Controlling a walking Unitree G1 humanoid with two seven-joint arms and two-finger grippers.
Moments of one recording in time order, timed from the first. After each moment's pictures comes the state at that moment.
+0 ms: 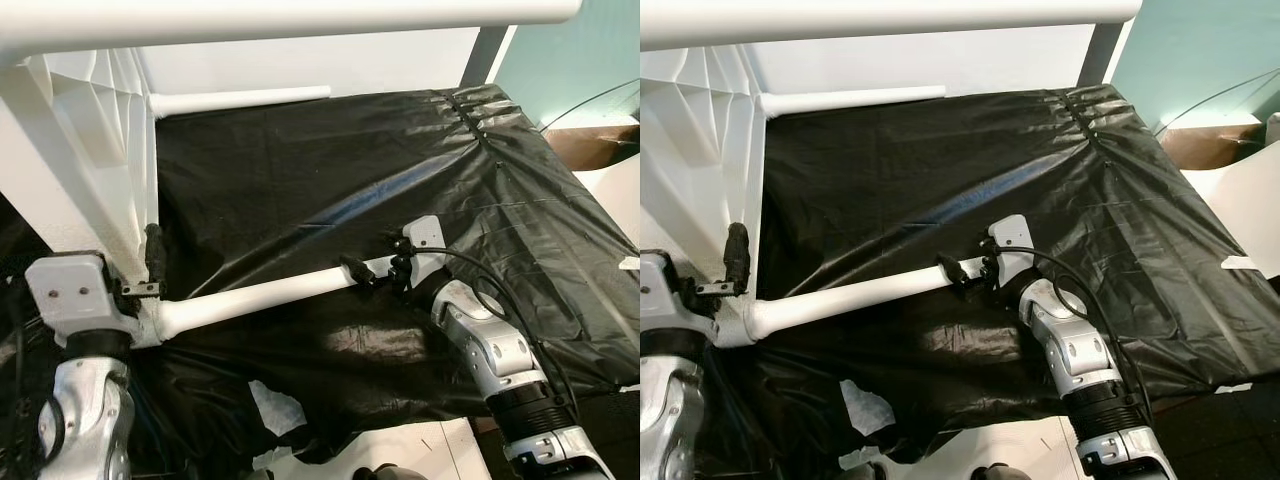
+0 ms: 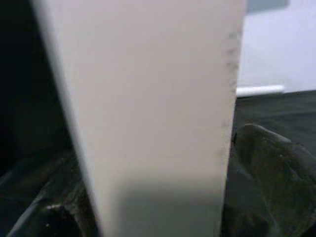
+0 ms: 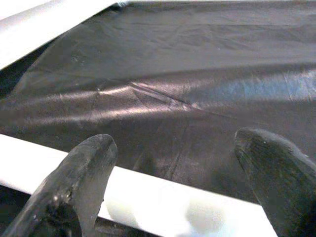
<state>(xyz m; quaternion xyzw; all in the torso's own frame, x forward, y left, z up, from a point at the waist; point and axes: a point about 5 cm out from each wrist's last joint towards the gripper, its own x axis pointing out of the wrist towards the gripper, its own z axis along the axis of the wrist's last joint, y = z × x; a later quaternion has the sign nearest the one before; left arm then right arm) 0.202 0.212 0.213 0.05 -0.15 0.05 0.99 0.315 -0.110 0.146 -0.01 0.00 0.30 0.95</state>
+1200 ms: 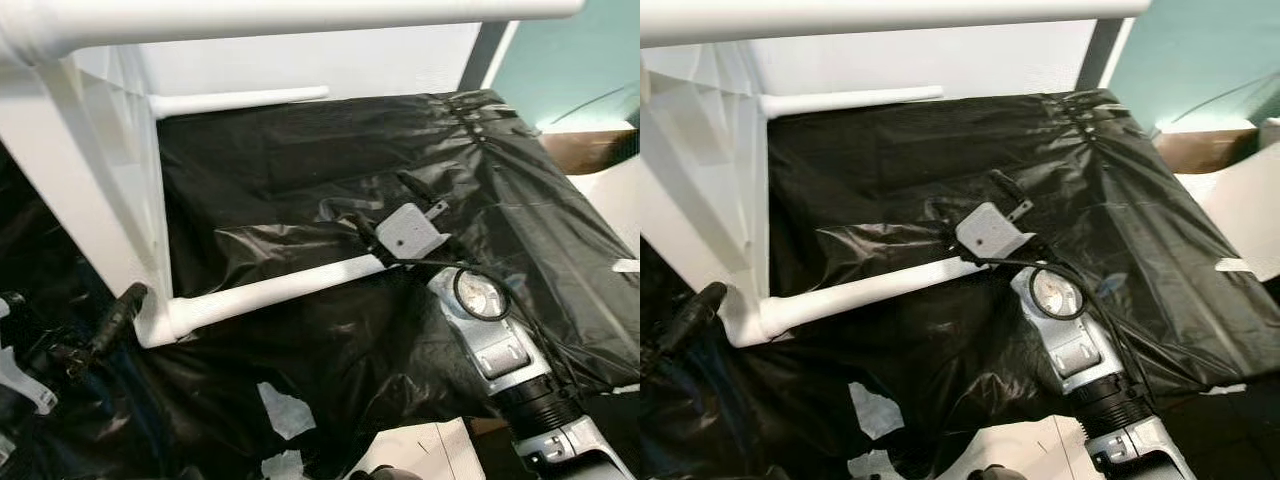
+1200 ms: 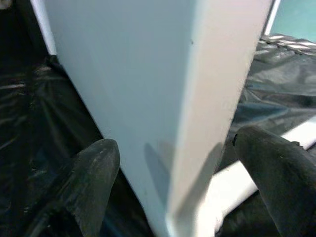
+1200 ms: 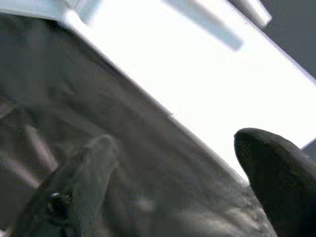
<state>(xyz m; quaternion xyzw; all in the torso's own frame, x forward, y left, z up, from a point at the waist) 0.164 0.263 0.216 0.05 -0.01 -0.17 0.98 0.307 -0.099 0.197 -0.33 -0.23 0.16 0.90</state>
